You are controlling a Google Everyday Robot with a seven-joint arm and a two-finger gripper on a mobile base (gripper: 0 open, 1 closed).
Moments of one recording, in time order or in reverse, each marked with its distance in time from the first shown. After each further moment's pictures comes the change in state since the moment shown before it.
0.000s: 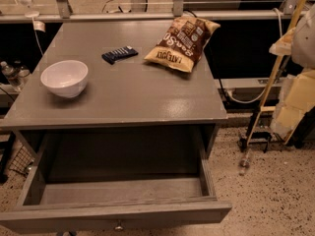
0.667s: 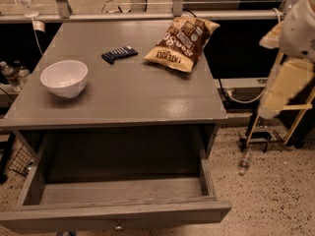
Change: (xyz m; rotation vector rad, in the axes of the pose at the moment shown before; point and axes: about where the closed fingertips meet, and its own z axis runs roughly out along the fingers) arm -0.016 -0.028 0.014 0.002 -0.036 -0.009
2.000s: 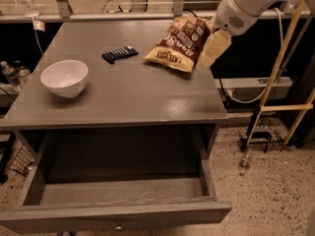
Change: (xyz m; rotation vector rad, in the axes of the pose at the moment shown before) arm -0.094 -0.145 0.098 0.025 -0.220 0.070
